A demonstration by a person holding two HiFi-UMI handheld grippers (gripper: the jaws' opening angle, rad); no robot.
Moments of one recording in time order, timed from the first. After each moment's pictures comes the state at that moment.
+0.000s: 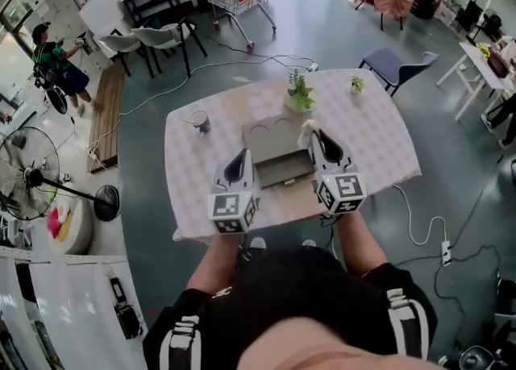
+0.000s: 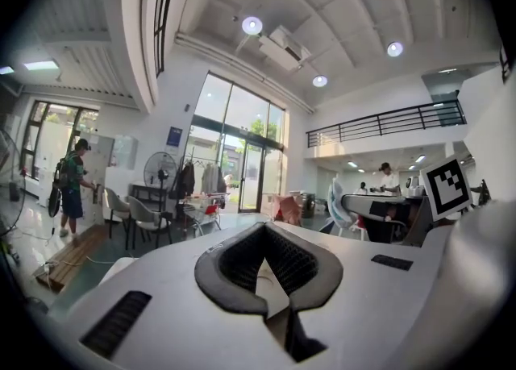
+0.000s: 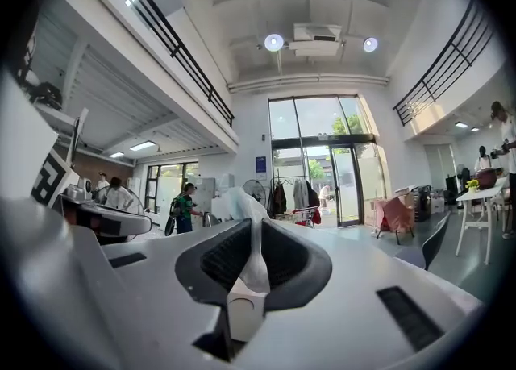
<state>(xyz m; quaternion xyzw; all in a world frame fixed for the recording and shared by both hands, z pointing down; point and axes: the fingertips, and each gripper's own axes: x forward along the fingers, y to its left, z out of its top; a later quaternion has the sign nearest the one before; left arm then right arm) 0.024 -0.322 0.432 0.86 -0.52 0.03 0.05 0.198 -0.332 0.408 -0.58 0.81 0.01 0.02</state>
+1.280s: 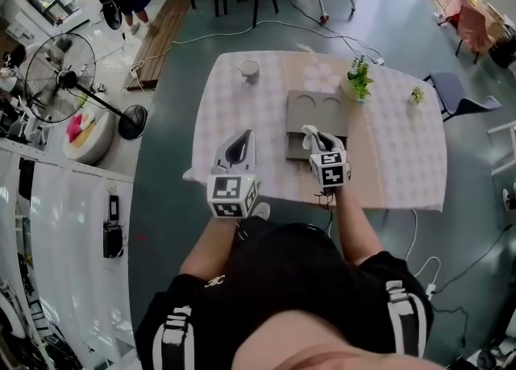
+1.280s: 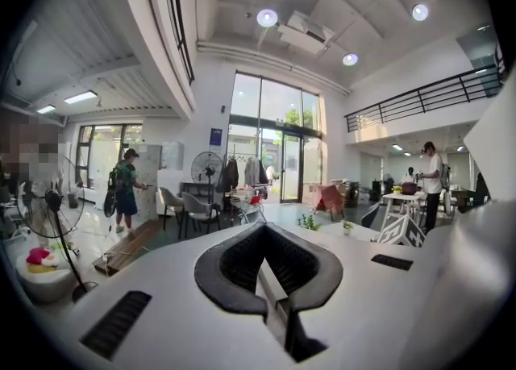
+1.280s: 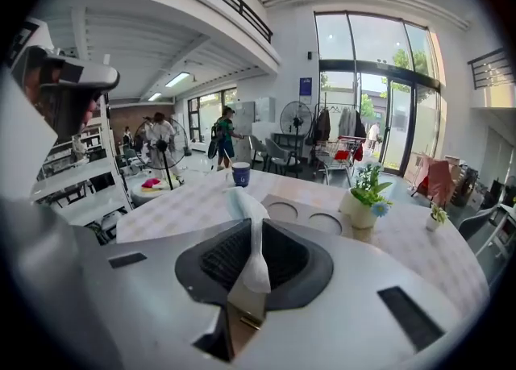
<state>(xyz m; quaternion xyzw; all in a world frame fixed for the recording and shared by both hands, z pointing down) -0.053 -0.279 0.460 0.76 -0.64 0.06 0.06 0.107 -0.373 0.620 -0.43 0.86 -0.09 -0.25</state>
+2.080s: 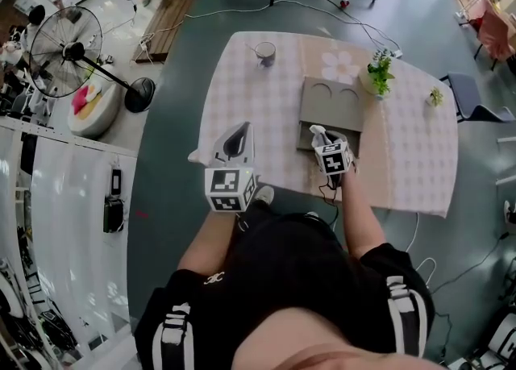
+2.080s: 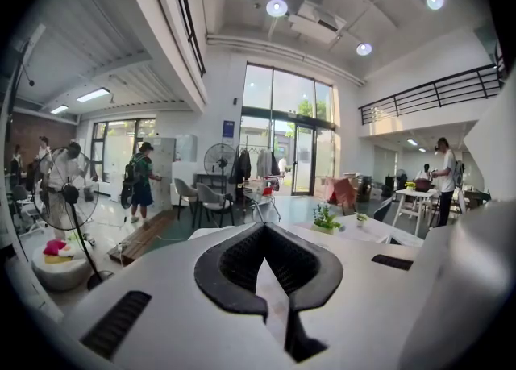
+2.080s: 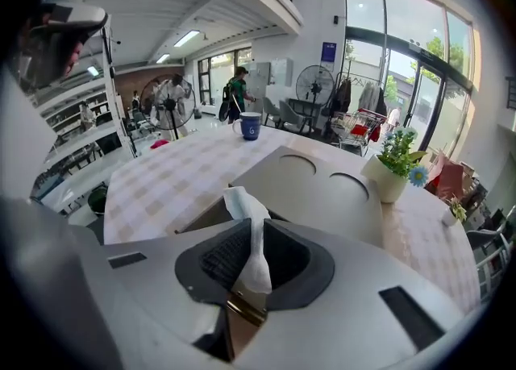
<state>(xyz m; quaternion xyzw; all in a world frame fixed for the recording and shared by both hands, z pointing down) -0.092 -0.276 0.488 0.73 -0.68 0.08 0.09 0.096 -0.382 0.722 -0.37 0.84 -0.10 -0.38</state>
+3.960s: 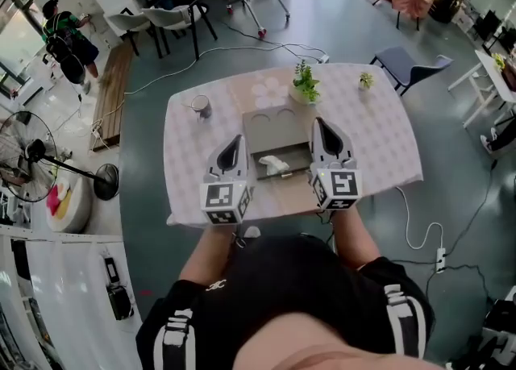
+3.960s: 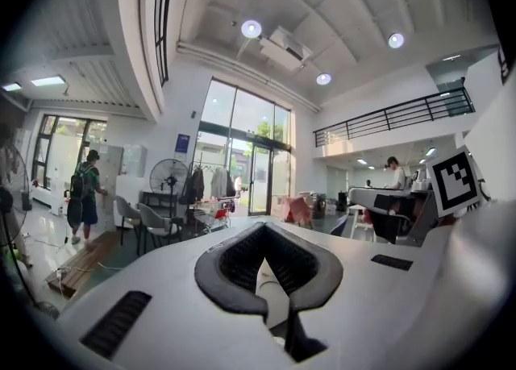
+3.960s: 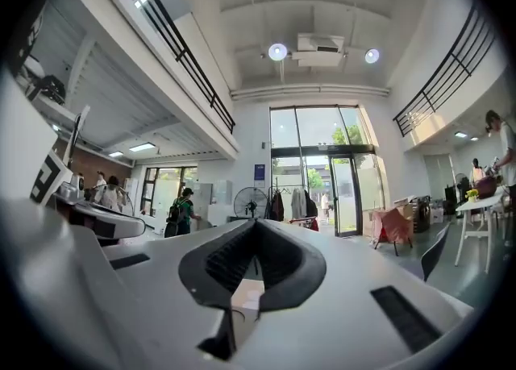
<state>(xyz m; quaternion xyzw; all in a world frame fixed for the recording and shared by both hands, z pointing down) 0.022 -0.334 0.430 0.83 -0.55 0.03 0.03 0.201 -0.348 0.397 -0.59 0.81 0.05 0.03</state>
